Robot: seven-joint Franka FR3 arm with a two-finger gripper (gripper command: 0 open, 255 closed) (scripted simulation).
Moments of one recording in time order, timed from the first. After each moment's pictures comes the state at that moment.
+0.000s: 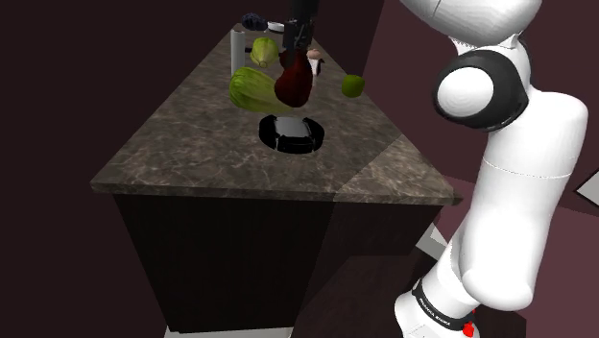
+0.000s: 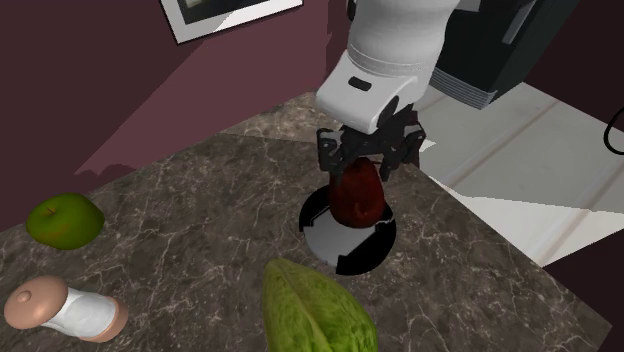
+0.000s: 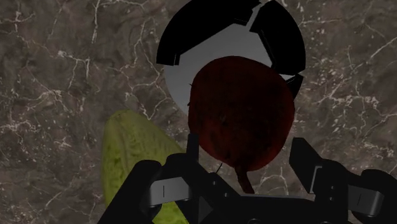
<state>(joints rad) 0.13 0.30 -0.23 -1.00 0.07 1.31 -0.39</state>
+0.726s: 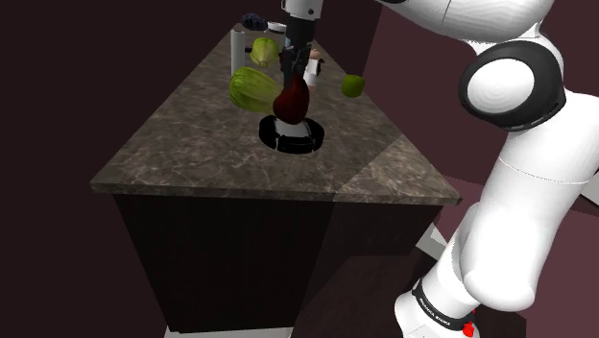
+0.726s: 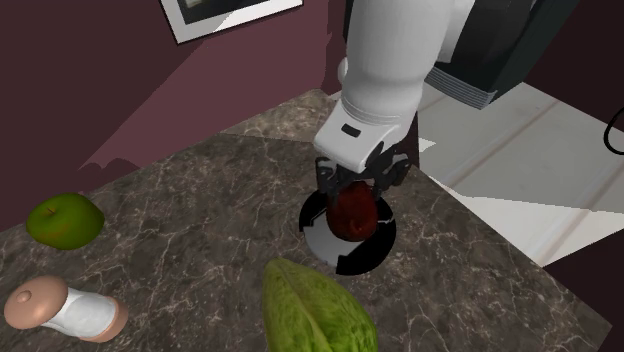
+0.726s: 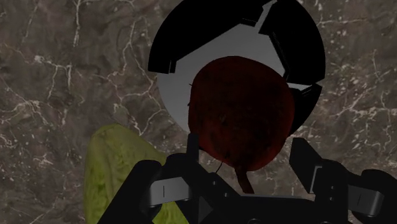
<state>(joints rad) 0.16 0.19 -0.22 -1.31 0.04 1.52 -0.38</state>
